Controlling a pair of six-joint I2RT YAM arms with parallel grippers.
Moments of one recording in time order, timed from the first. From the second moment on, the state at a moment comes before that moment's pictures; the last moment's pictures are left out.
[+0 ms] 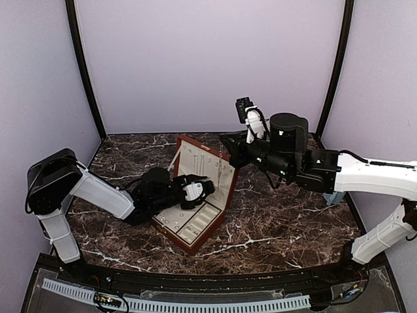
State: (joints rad) left arm -0.89 1.78 0.70 0.85 0.03 0.80; right arm 1.06 1.36 1.11 0.09 0.30 0.21
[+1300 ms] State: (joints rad) left arm -0.86 1.89 0.80 0.79 0.06 0.80; right arm 1.06 1.33 1.05 0.15 0.22 0.29
